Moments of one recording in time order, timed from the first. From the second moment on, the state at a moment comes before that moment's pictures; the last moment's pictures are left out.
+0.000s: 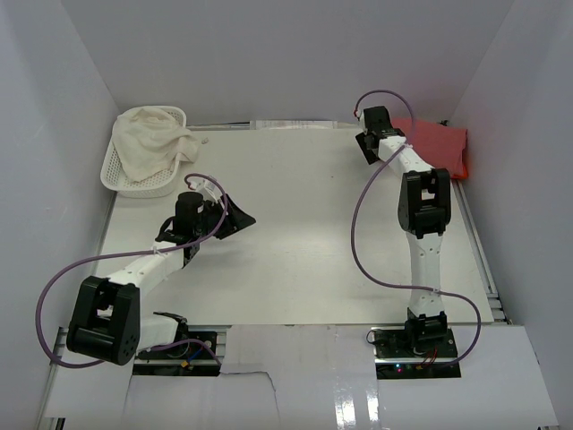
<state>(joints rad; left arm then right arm) -0.26 1.25 0.57 0.16 0.41 -0.70 0.19 2.36 2.01 -0.50 0.38 -0.38</state>
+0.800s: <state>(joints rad) -0.26 1.27 0.56 0.16 0.41 -0.70 0.20 2.47 2.03 -0.31 0.55 -0.53</state>
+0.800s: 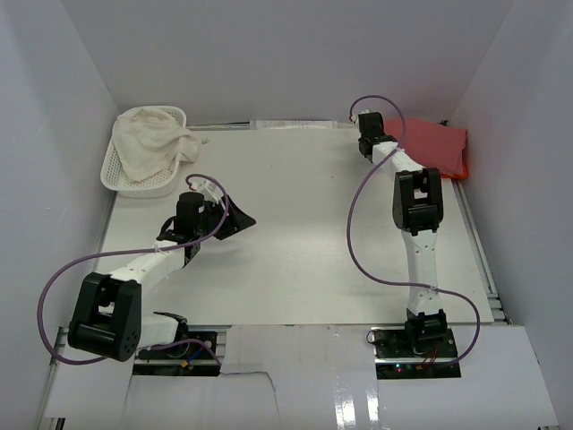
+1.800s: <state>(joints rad) -0.26 1.22 0.55 0.16 0.41 -0.70 0.15 2.18 1.83 -0.50 0.39 -0.50</state>
